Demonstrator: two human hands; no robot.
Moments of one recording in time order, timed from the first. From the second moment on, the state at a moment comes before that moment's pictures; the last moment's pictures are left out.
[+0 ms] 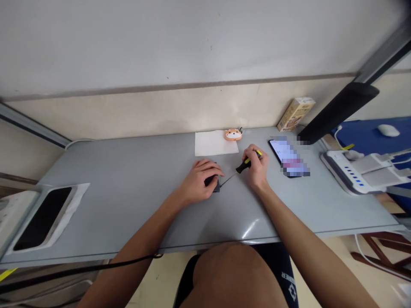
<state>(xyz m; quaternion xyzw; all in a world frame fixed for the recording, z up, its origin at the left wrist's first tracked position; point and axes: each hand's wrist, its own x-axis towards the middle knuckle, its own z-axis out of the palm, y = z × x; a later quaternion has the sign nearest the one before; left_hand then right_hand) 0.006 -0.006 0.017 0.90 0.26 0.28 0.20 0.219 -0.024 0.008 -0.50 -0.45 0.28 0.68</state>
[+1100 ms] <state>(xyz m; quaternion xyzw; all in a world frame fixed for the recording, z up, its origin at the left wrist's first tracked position) 0.005 0.000 0.018 0.90 0.26 0.29 0.22 0.213 -0.023 0.008 -0.55 -0.42 0.30 0.66</state>
